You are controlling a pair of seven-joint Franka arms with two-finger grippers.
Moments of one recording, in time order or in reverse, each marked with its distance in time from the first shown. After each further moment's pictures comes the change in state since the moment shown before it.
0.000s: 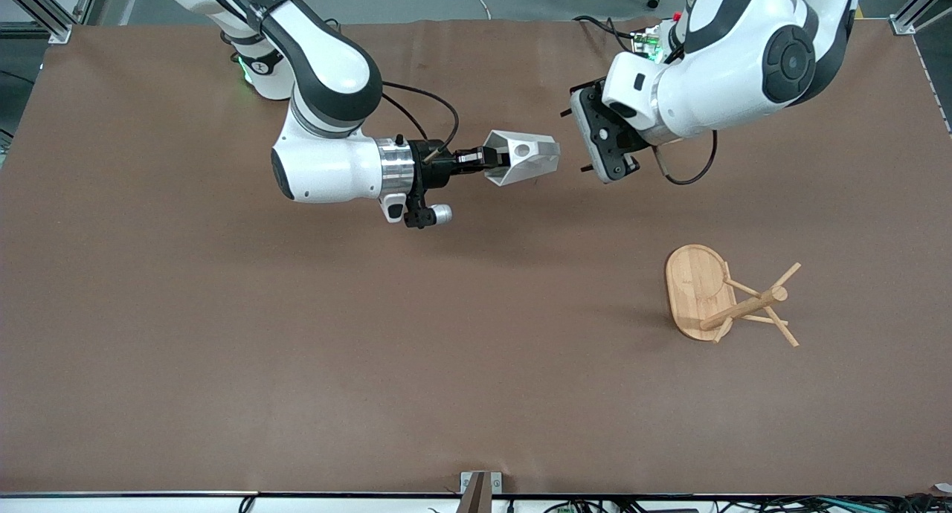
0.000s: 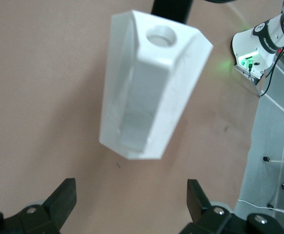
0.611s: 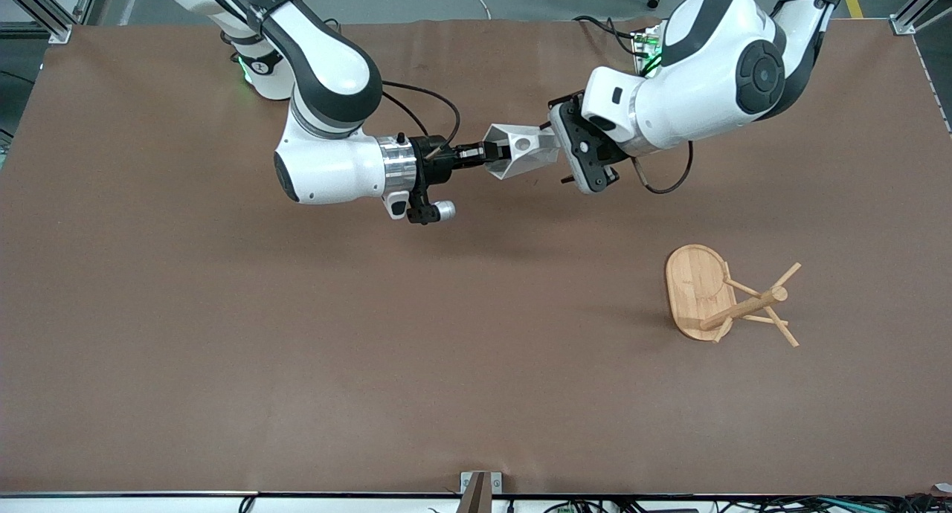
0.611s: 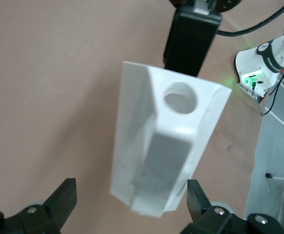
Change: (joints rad) left arm 0.002 0.037 -0.061 0.001 -0.008 0.081 -0.055; right arm 0.000 0.000 -0.001 -0.003 0.001 -0.026 0.013
